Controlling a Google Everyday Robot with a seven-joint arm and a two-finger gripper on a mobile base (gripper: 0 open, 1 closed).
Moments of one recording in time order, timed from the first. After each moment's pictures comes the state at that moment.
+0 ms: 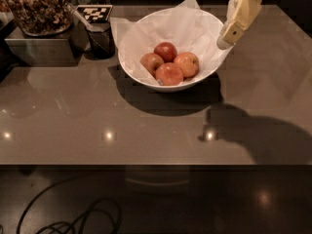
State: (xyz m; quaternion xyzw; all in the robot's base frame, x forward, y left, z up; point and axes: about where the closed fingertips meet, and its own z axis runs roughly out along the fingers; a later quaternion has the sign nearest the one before) arm 0.583 -0.133 1.038 -0.66 0.68 0.09 0.31
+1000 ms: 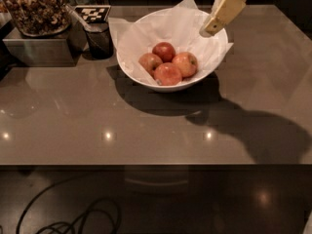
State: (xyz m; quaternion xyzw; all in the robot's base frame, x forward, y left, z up) arm 0.608 -0.122 1.043 -0.66 0.67 0.08 0.34
